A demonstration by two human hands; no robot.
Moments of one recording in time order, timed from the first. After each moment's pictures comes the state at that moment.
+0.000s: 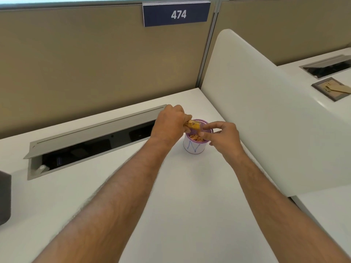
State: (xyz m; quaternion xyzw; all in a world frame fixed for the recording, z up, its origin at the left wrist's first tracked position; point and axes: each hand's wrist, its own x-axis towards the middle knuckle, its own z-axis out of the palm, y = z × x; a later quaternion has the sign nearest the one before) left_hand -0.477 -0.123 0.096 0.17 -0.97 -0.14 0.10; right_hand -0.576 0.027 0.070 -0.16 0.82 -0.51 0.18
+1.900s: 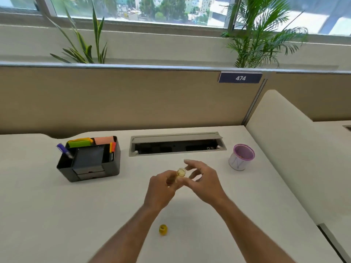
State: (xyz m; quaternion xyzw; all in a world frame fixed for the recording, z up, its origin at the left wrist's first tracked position) left_hand -0.165 -0.059 0.083 0.38 -0.77 -0.42 0.29; right_hand -0.310 0.023 0.119 -0.51 0.72 -0.43 0.20
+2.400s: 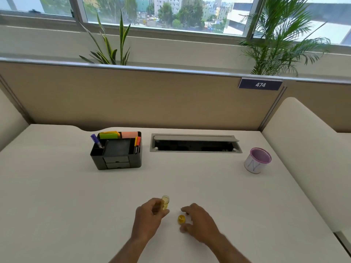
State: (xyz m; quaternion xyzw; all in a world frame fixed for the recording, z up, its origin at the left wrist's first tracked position) left_hand -0.037 -0.012 0.027 0.52 -0.66 -0.47 0.27; right_hand -0.225 0.072 0.018 -0.57 0.76 -0.14 0.28
